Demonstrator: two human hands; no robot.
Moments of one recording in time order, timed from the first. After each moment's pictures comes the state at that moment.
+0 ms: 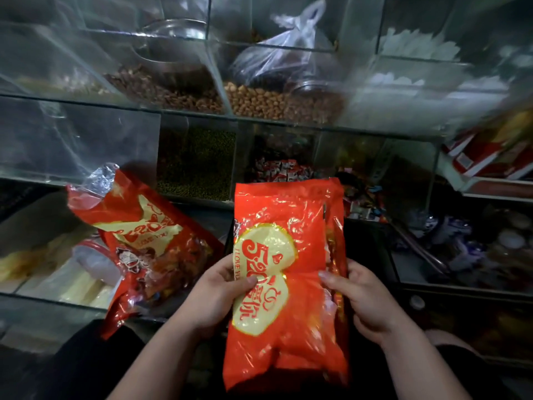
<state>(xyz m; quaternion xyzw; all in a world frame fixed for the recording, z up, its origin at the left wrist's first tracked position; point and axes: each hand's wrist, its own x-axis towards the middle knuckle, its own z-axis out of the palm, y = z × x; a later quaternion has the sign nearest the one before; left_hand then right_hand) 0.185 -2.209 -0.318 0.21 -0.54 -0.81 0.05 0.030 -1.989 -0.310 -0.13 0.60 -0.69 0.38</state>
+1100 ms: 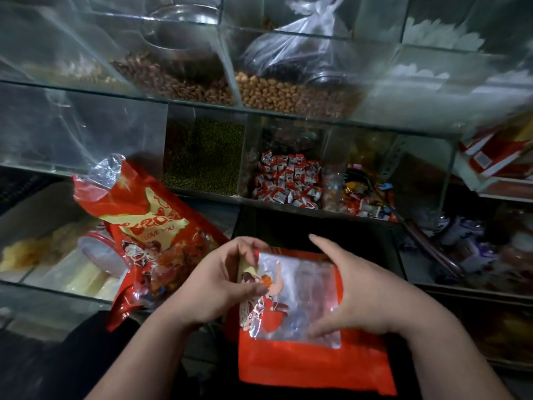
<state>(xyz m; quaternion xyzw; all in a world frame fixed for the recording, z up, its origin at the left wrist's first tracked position) 0.194 -2.222 -0.296 0.08 -0.71 -0.69 0.12 0.036 -2.001 -0.239 -0.40 0.86 -0.14 0.29</state>
